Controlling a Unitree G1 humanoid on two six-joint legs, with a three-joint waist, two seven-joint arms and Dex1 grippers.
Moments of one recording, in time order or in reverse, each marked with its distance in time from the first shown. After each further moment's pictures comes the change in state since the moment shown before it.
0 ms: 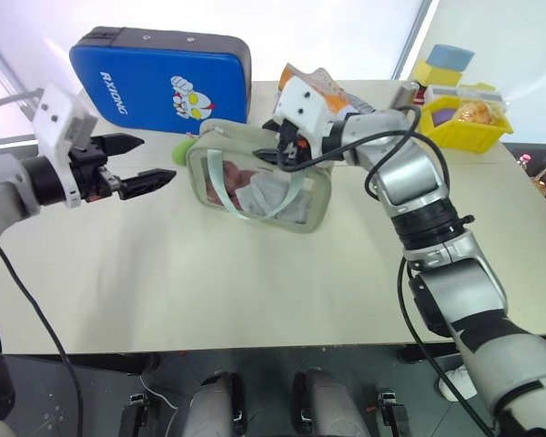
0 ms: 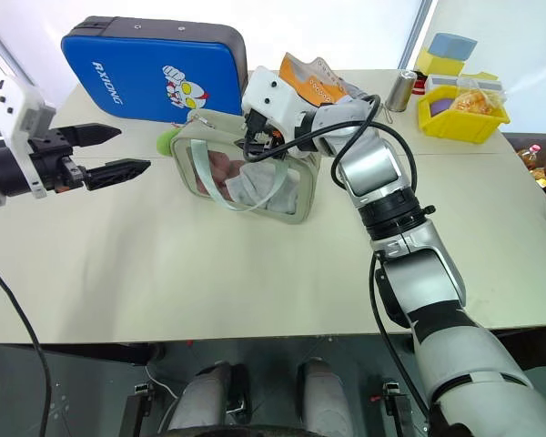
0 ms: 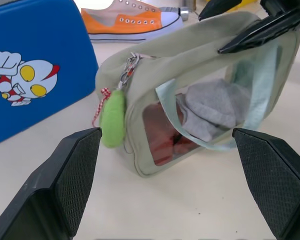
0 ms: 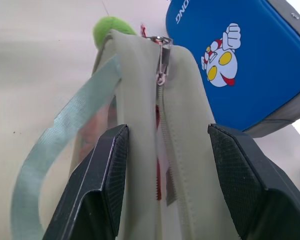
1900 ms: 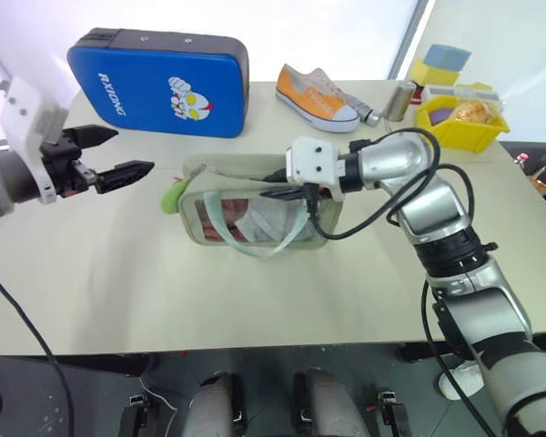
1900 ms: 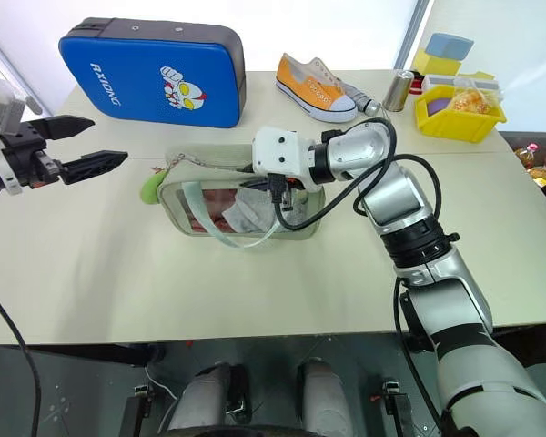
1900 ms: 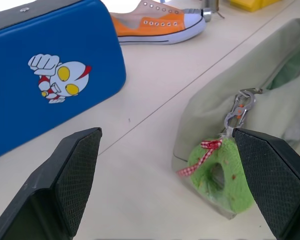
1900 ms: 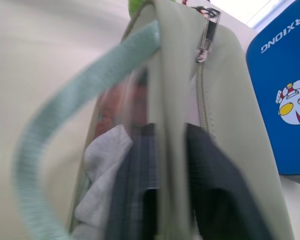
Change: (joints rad) left arm 0.040 0.045 0.066 0.027 0.022 -0.041 -0.011; right arm 0.161 -0.128 0.030 -0.219 0.029 -0.203 0.298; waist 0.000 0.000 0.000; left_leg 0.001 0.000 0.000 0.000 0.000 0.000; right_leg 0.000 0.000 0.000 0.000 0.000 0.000
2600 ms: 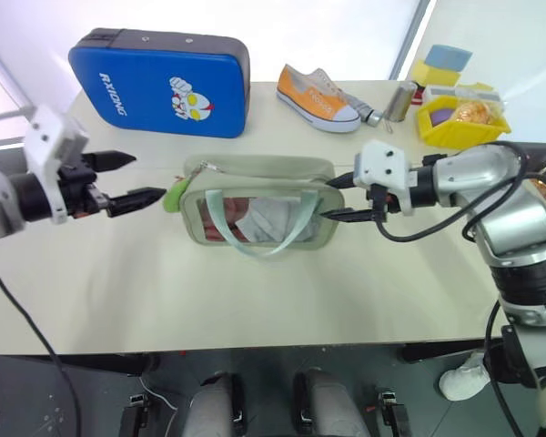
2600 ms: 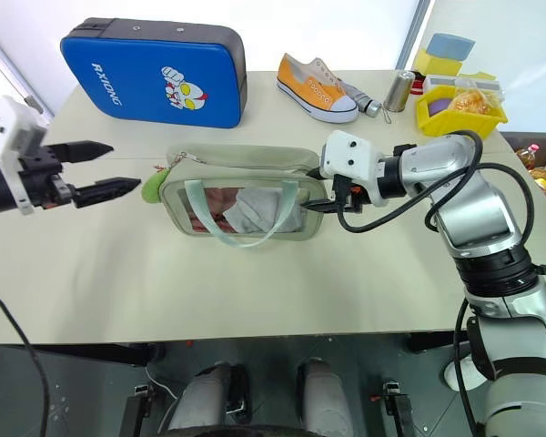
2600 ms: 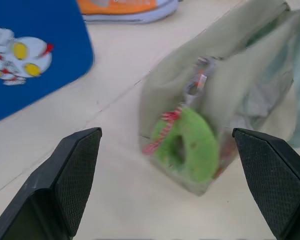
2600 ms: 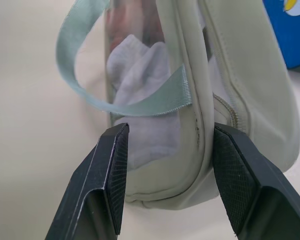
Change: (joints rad) left arm 0.080 -0.017 -0.039 -0.064 -0.021 0.022 -0.052; right arm 0.183 -0.278 -0.122 -0.205 0.128 0.259 0.005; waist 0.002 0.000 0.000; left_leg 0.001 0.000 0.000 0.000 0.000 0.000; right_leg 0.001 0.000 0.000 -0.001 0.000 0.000
